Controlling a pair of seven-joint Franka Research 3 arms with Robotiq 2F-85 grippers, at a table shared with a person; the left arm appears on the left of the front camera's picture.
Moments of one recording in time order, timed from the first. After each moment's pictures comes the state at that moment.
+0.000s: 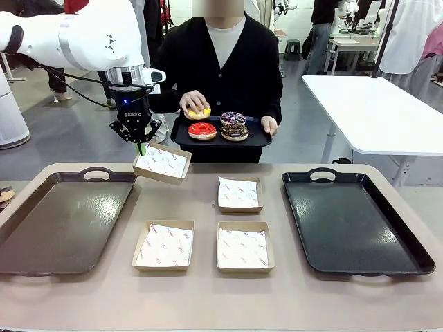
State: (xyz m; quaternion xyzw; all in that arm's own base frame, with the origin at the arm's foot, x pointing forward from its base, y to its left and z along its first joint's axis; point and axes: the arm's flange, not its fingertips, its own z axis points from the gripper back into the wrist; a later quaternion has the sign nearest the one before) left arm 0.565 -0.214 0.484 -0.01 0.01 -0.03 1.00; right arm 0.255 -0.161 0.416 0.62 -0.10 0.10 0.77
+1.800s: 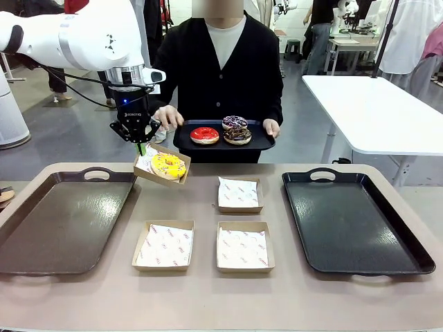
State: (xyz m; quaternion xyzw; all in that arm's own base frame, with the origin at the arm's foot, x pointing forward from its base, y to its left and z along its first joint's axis) left arm 0.565 -0.214 0.484 -0.01 0.01 -0.03 1.00; right arm 0.255 -0.161 0.416 0.62 -0.10 0.10 0.77
